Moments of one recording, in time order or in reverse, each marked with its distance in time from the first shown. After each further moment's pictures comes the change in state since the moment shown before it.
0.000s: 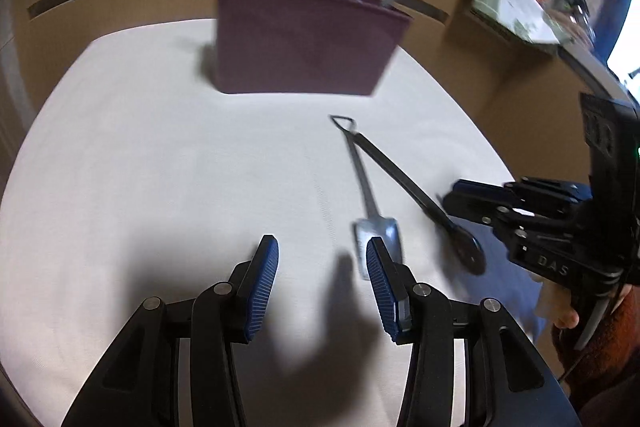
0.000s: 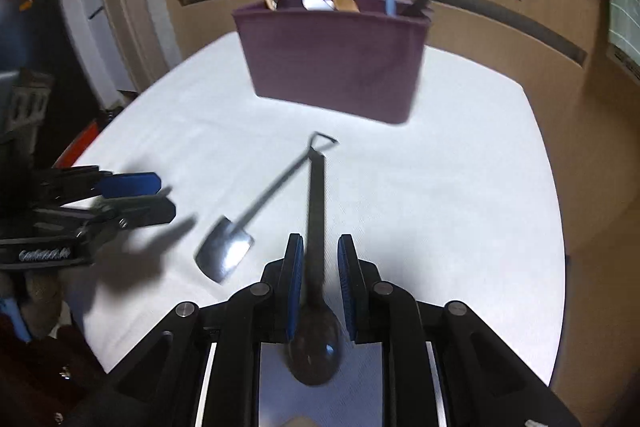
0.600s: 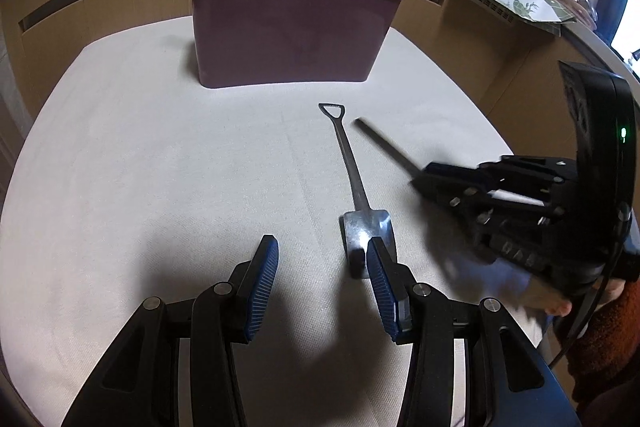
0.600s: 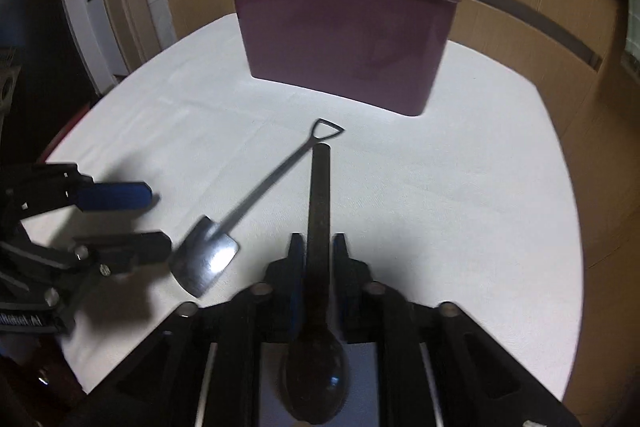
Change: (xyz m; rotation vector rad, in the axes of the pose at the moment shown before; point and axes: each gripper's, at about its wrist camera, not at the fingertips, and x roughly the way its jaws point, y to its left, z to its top) left arm 0.010 -0.008 0.005 0.021 0.039 0.036; right arm 0.020 0.003 0.006 -0.058 0.019 -0.045
